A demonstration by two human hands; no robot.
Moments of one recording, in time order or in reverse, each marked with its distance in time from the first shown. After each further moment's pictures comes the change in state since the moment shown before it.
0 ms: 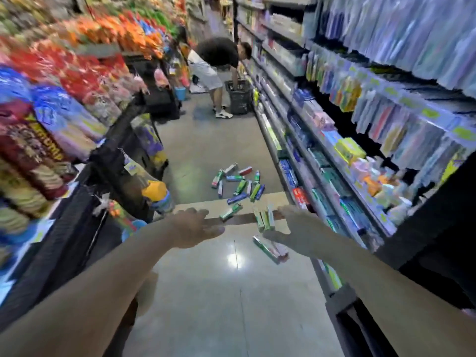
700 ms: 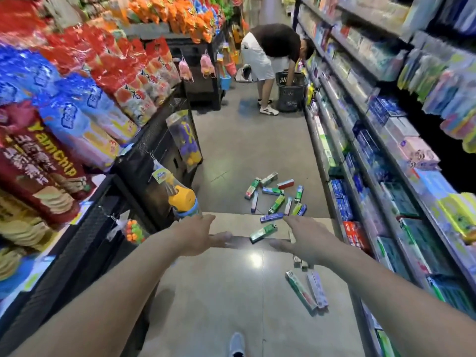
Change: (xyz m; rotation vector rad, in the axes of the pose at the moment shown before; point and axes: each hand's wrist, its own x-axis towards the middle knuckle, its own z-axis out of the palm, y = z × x) left_hand 0.219 -0.135 -0.081 -0.184 -0.045 -0.174; right_hand 0.329 -0.037 -0.025 0.016 -0.159 -0.145
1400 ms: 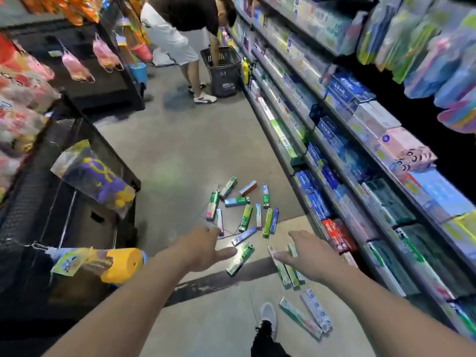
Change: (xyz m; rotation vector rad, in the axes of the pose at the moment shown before) left_hand 0.403 0.061 -0.091 0.182 -0.213 0.269; right_hand 0.277 0.153 -0.032 0.160 0.038 0.415
